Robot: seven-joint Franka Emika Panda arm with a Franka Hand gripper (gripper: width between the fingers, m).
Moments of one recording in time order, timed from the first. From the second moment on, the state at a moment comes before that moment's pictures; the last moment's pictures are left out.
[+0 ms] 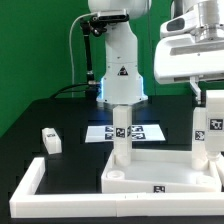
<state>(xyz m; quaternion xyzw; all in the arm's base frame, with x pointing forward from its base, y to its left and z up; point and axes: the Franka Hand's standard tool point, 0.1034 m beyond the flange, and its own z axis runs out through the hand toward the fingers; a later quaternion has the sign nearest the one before) 0.626 0.094 0.165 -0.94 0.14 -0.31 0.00</state>
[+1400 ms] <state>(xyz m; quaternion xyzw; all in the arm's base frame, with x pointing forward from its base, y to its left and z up) 0.638 0.086 0.131 -0.94 0.13 -0.31 -0.03</state>
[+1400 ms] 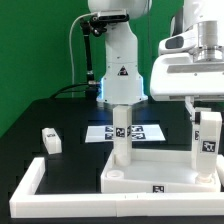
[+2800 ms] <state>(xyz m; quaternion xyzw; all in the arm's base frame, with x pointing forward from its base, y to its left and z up) 0.637 0.093 0.122 -0.93 0.11 -0.35 -0.04</state>
